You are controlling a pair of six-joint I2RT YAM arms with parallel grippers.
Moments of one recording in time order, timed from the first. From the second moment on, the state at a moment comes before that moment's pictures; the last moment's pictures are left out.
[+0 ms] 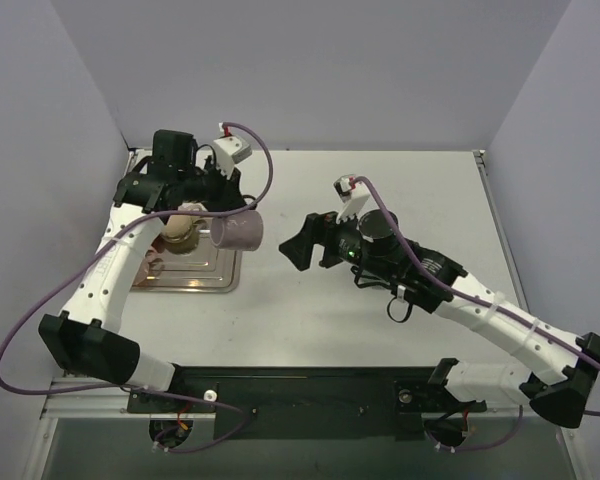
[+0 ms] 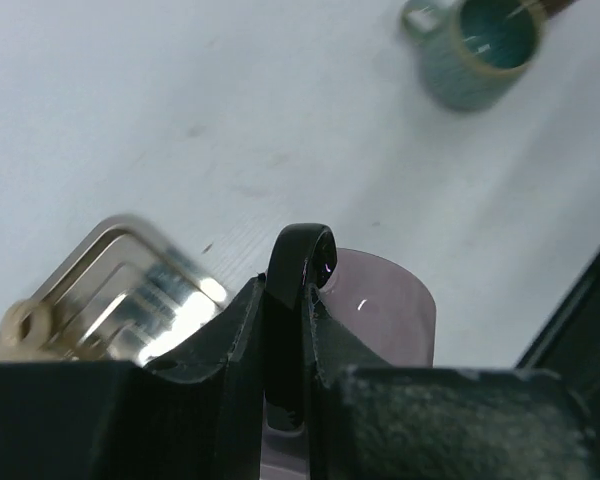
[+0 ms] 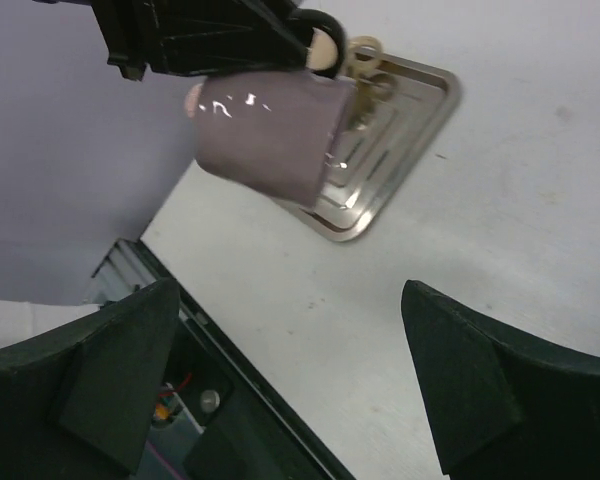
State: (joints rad) left arm -0.25 1.46 1.59 -0.86 0.48 0.34; right arm 0.92 1.12 1.13 -0.30 0.11 0.52
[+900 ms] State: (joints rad) left arm -0.32 1.38 1.61 -0.81 0.26 0.31; right arm 0.87 1.45 1.30 -0.43 0.13 0.58
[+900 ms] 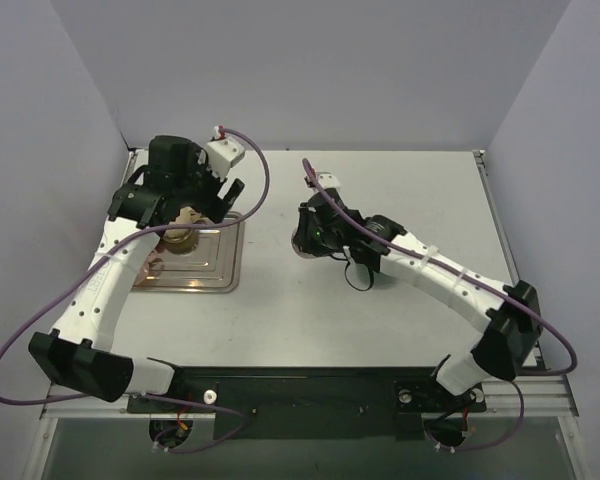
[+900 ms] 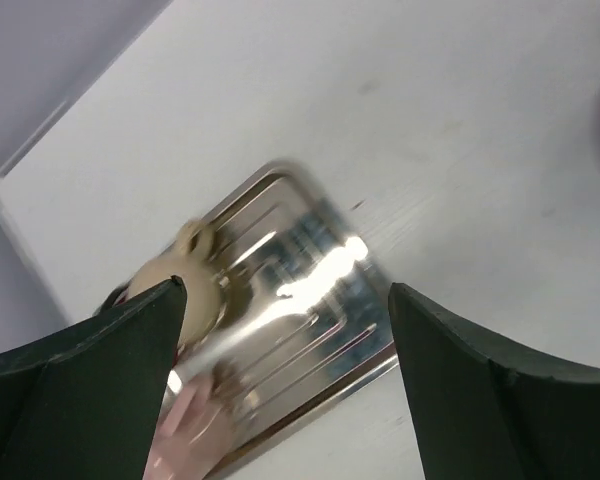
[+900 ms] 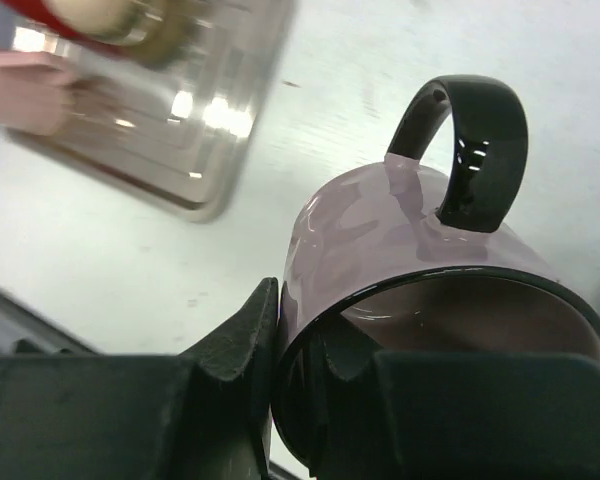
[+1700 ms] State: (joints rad) left arm 0.01 1.75 1.39 -0.88 -0.27 0.88; right arm 0.76 1.94 1.43 -0.65 0.18 0.50
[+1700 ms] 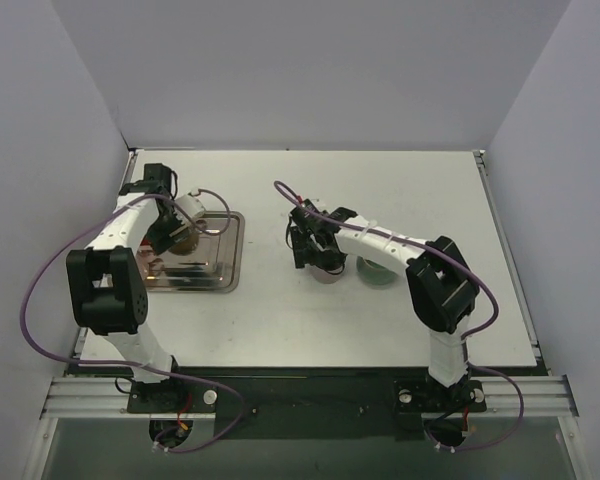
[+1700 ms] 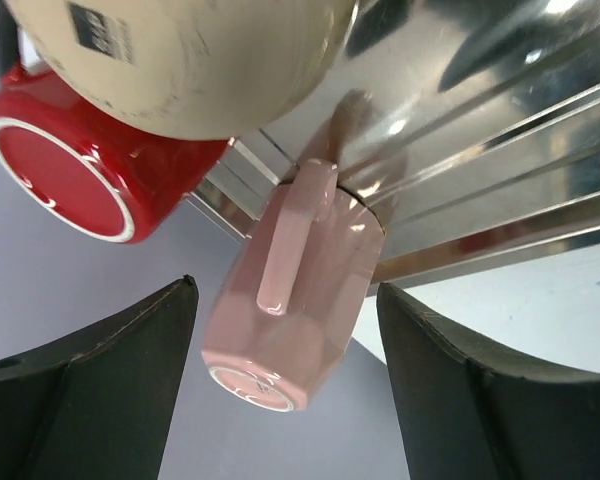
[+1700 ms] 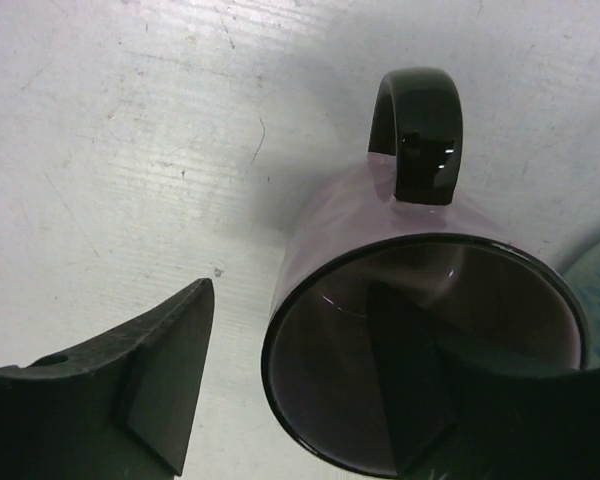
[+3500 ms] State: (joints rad) left arm -0.13 1.47 1.90 -1.20 0.82 0.40; right arm 1.03 1.20 1.20 -0.29 0.17 0.41
